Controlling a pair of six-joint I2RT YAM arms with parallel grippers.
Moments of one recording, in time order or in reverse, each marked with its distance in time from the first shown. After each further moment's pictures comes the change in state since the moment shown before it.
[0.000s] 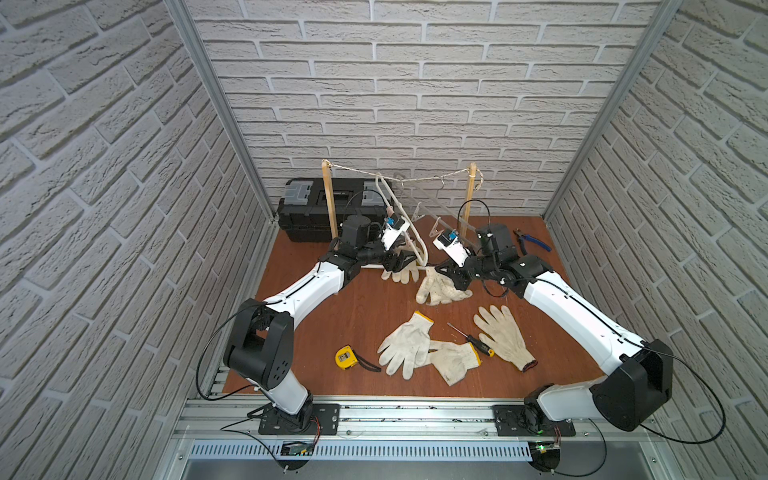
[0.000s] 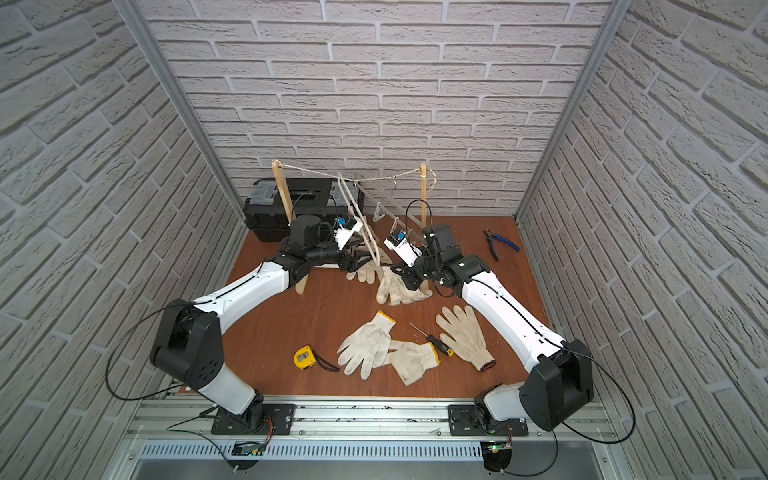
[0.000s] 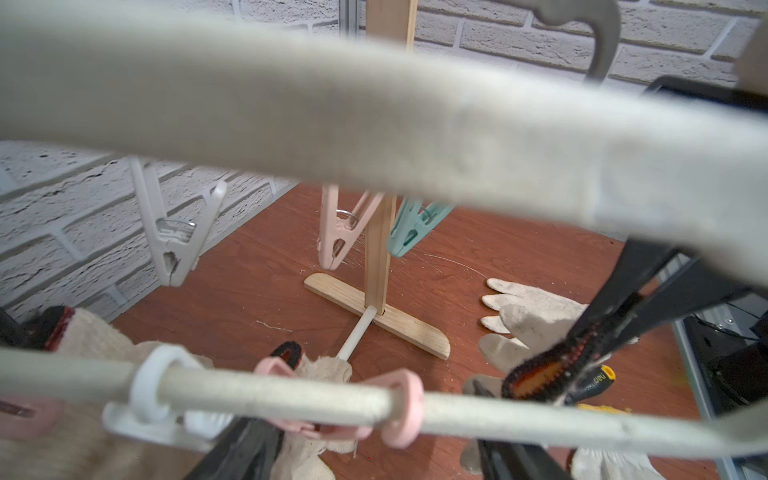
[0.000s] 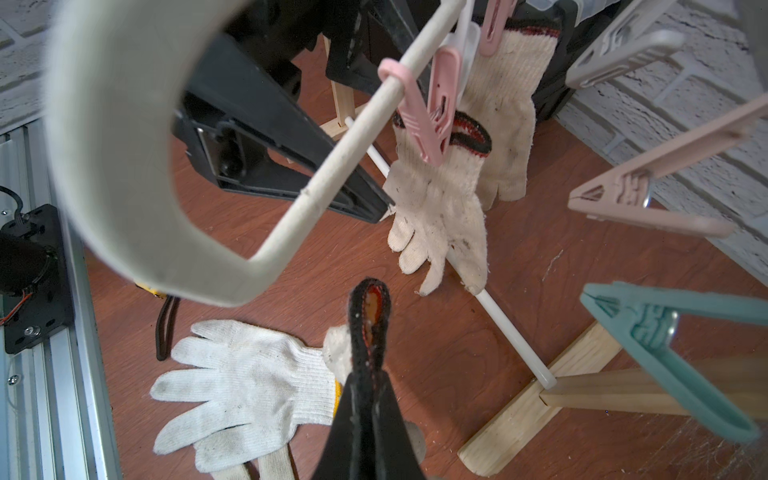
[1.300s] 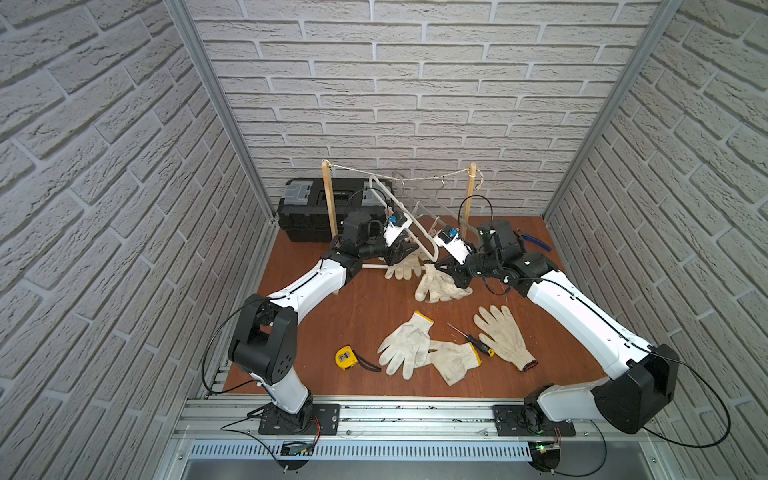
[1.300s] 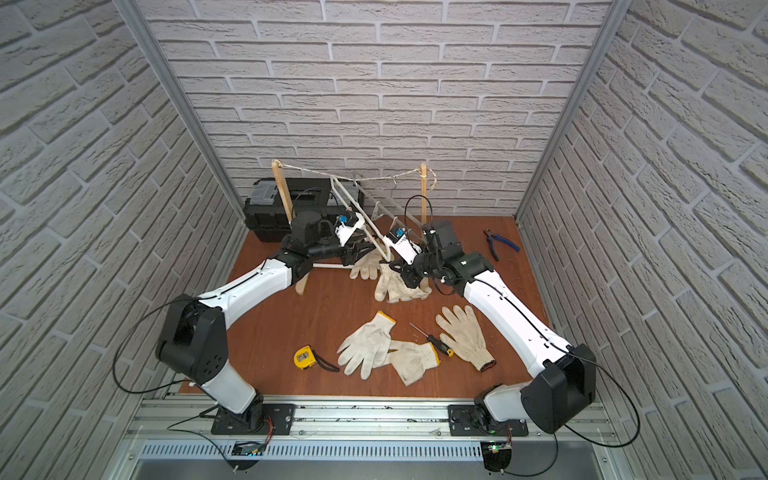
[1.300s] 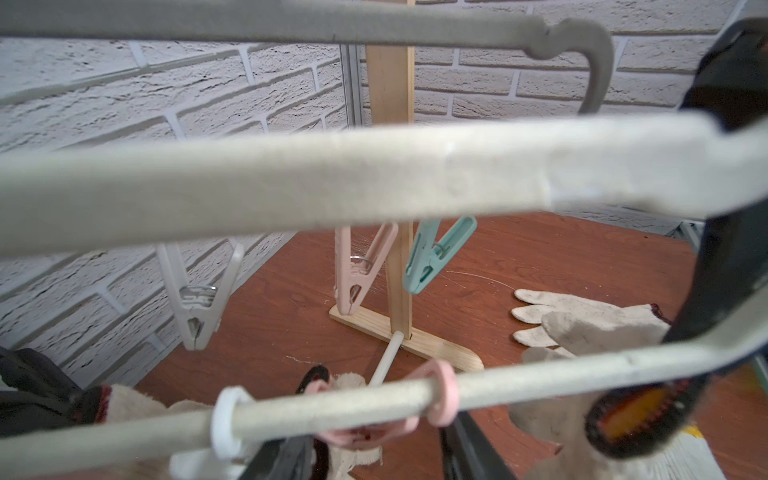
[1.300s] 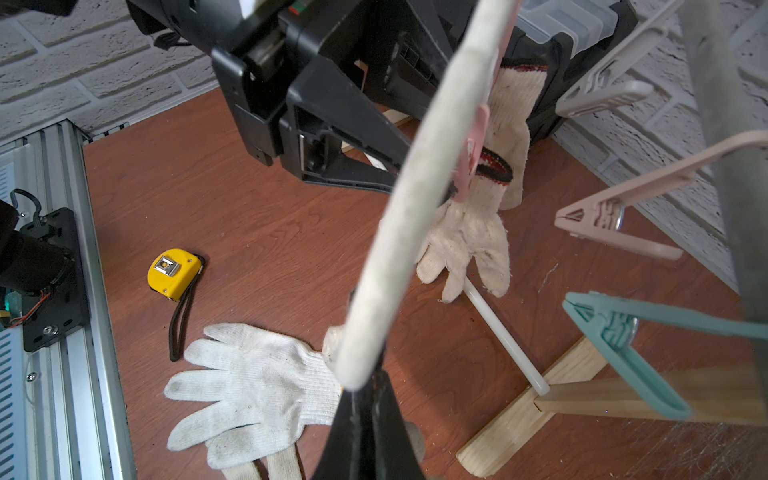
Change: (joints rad) left arm 0.002 0.040 0.028 0.092 -0.012 0.071; right arm 0.023 -0.009 0.055 -0.048 0.009 -0.005
